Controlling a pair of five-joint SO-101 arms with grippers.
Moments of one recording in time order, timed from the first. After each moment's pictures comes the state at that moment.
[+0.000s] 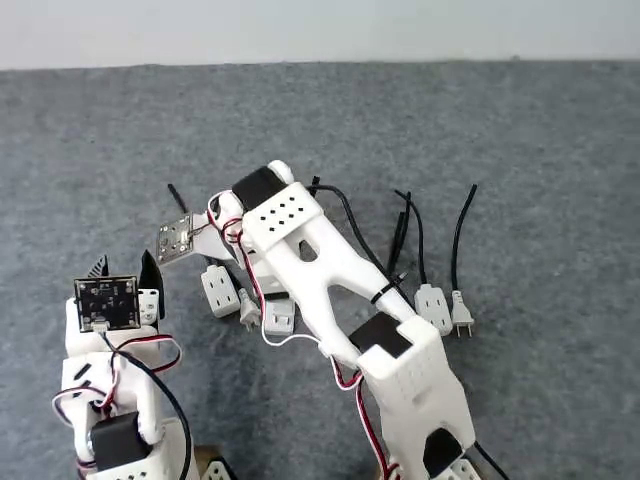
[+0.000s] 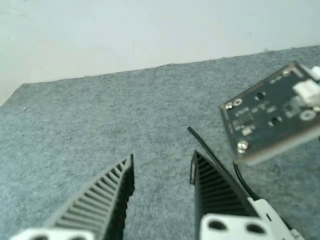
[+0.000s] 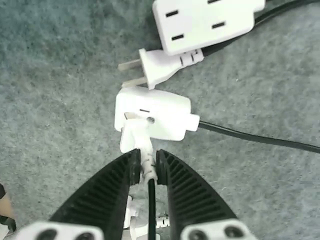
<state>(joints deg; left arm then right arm) -20.4 -103.3 86.9 49.9 -9.0 -41.8 34.0 -33.5 100.7 57.5</state>
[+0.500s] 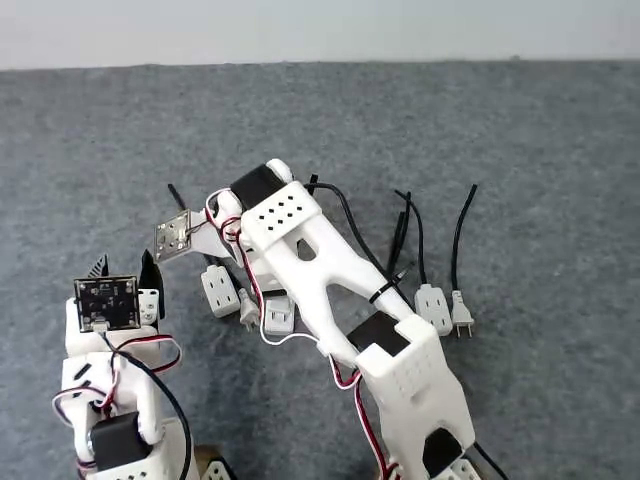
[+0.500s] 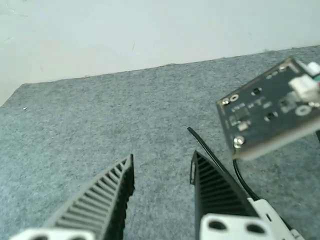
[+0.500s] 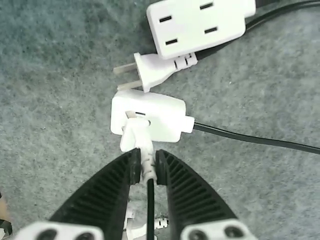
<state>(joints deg) -20.4 -103.3 86.9 49.9 -9.0 -41.9 33.8 -34.6 100.7 57.5</state>
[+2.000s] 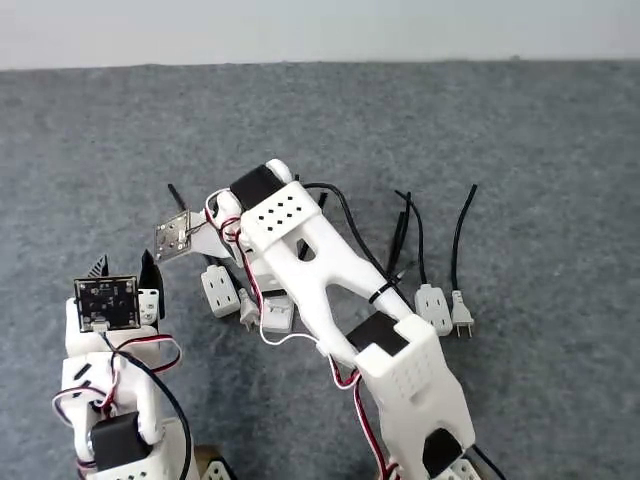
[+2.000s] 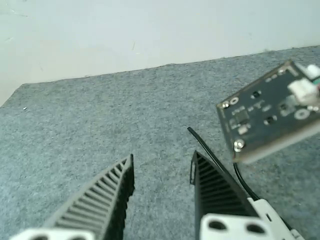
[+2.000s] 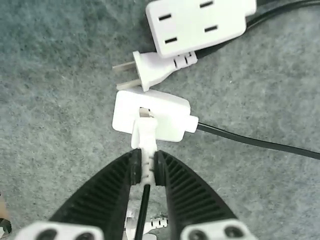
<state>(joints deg) -20.4 -103.3 86.9 49.9 -9.0 -42.2 35.4 -34.7 100.7 57.7</state>
